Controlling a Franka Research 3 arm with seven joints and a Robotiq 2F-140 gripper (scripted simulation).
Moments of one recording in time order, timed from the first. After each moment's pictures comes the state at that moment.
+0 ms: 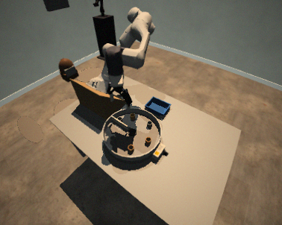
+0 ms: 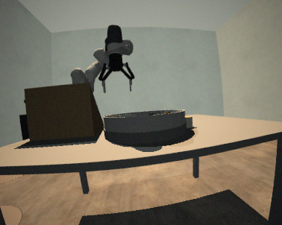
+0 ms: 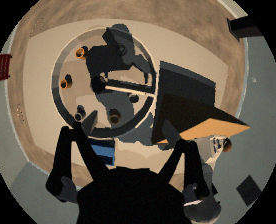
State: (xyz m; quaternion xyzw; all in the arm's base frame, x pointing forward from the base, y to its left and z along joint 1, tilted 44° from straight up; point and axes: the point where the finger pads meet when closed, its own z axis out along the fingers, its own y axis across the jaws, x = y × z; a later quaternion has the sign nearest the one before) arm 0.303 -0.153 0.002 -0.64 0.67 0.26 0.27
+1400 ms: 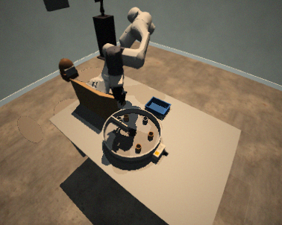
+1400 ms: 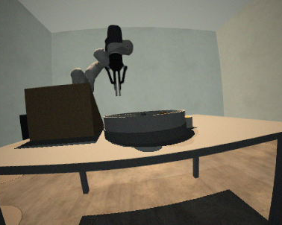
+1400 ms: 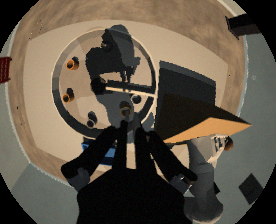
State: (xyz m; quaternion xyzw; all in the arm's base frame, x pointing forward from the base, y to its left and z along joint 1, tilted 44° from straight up) arm 0.304 -0.153 0.002 -0.63 0.68 0.26 0.27
